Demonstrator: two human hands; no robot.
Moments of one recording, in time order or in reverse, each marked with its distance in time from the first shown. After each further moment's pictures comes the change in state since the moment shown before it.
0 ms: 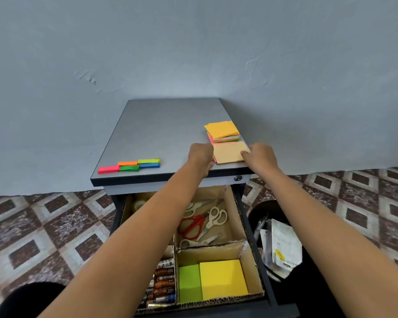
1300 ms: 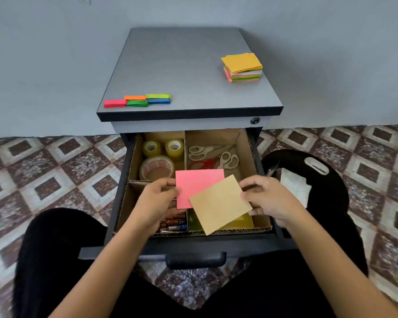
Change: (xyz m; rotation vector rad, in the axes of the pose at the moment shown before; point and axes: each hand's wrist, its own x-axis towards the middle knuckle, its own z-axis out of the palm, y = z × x) left_hand -0.119 -0.147 -0.135 0.037 -0.025 -0.178; right_hand -0.189 0.036 0.039 0.632 -0.604 0.317
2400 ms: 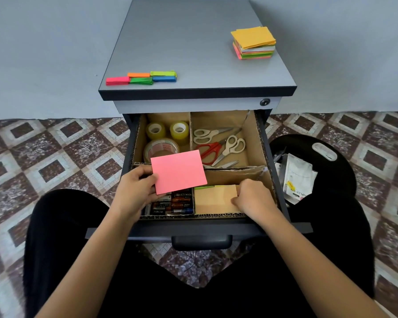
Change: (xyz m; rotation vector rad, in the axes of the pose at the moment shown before) left_hand 0.005 -0.014 -0.038 -0.048 0.193 0.055; right_hand 0.028 0.032 0.051 -0.859 0.114 0.004
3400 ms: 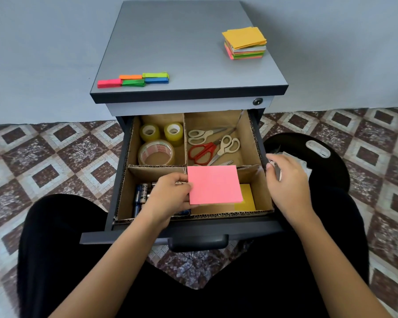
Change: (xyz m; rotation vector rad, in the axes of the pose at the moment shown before) left_hand -0.022 -0.001 0.053 0.144 -0.249 -0.081; right_hand -0.011 0.051 -0.031 0.339 0.675 -0.220
